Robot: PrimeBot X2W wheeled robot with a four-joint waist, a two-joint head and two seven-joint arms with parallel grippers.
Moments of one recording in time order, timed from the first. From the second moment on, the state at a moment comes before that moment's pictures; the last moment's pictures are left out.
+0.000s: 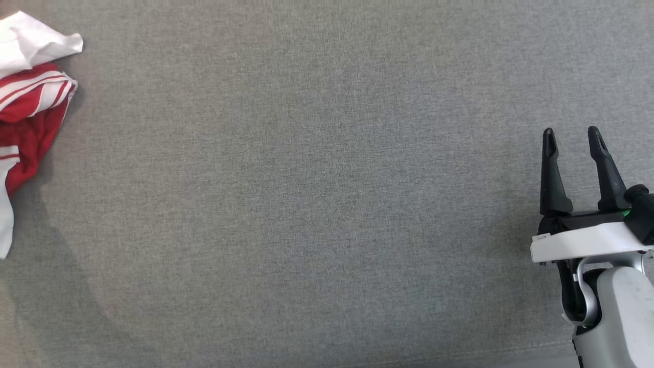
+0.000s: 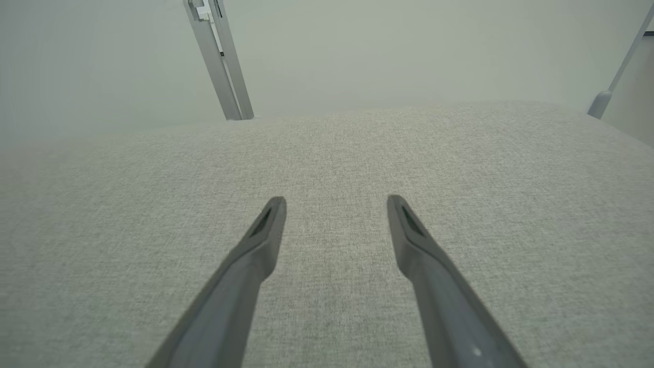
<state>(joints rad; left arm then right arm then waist) -0.95 0.46 0.09 0.96 -0.38 -0.13 0.02 -0.22 -0.13 -0.06 0.07 0.22 0.13 -0.26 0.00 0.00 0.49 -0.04</state>
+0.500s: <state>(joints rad) -1.06 0.45 -0.02 0.76 -0.34 -0.13 -0.13 -0.19 -0.09 -0.04 0.12 0.23 0.13 -0.26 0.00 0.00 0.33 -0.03</state>
